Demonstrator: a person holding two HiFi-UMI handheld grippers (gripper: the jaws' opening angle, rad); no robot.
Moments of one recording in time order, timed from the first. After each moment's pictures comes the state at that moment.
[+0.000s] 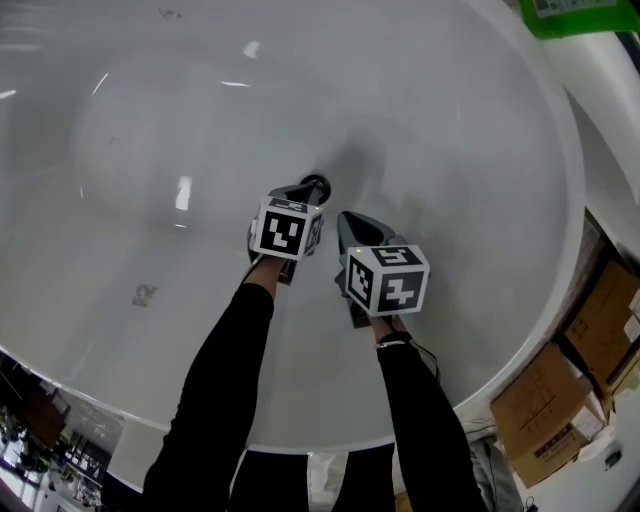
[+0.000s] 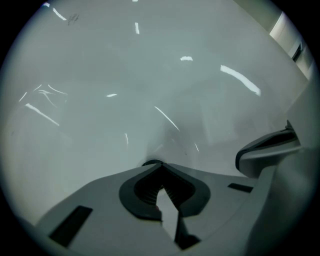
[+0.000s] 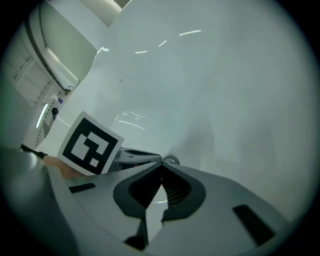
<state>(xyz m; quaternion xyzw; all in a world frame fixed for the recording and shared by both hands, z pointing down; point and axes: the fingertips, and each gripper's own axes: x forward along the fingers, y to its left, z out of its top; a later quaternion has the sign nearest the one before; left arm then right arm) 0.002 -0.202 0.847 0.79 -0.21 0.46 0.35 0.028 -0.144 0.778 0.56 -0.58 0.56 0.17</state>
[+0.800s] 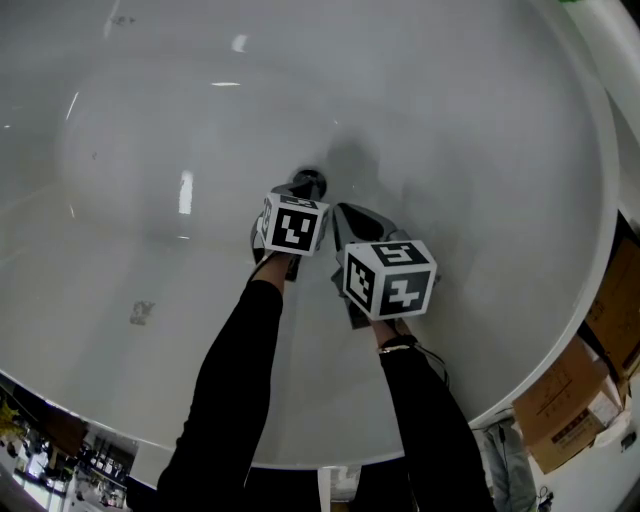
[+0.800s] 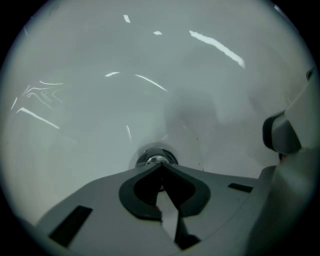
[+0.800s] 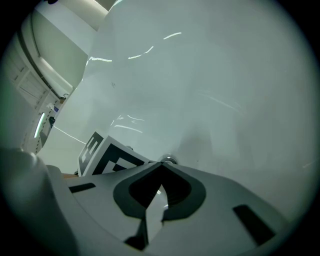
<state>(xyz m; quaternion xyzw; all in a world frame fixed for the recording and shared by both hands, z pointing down) 0.003 -0.185 0.901 0.77 -0.20 0.52 0.32 0.032 -0.150 0.792 0.57 -0.56 0.58 0.14</state>
